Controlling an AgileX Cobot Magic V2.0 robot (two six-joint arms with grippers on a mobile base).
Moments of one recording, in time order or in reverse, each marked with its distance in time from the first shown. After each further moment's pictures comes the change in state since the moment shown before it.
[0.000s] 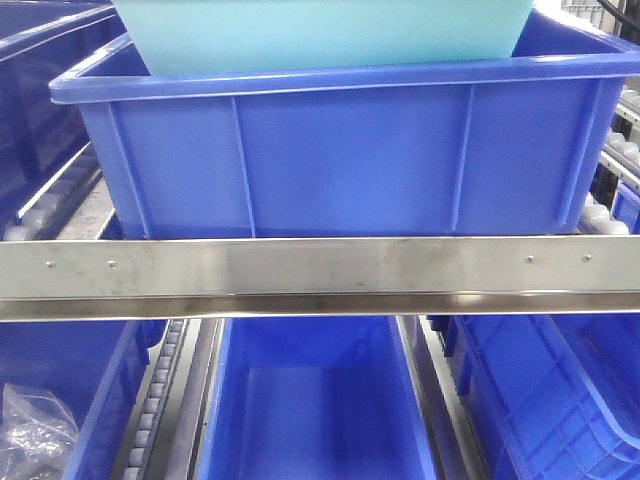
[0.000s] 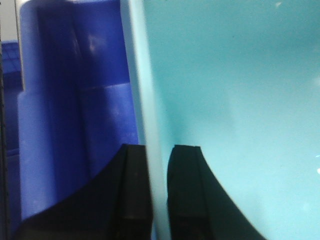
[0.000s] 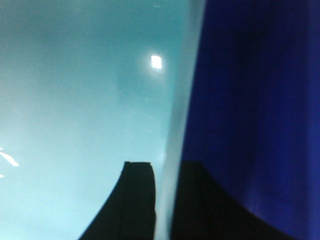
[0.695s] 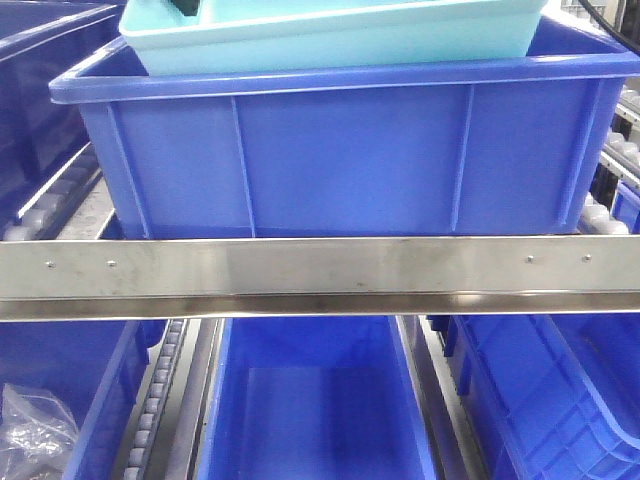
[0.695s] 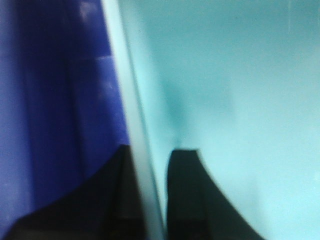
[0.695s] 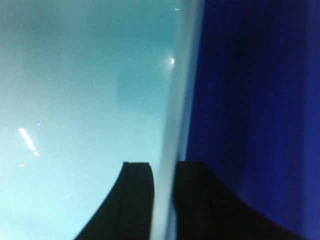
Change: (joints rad) left arm 0.000 0.046 0.000 -0.015 0.032 0.003; right arm 0.002 0.021 0.000 -0.027 -0.018 -0.048
